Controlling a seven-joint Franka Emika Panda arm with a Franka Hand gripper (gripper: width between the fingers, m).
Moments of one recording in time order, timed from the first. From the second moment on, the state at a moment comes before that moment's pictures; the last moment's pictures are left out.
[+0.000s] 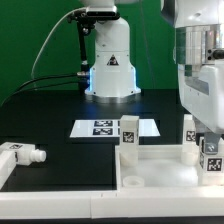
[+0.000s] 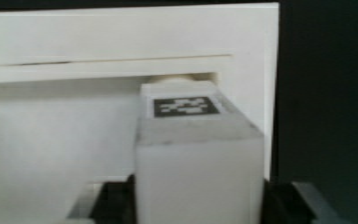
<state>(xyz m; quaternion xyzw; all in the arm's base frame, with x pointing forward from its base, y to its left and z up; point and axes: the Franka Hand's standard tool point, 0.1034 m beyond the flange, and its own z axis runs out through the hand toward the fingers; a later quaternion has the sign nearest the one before) 0.641 0.102 0.080 -0.69 0.72 -0.04 0.05</state>
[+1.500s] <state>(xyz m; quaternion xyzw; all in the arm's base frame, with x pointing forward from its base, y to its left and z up) 0.639 0.117 0.076 -0.98 0.18 -0.06 -0.01</state>
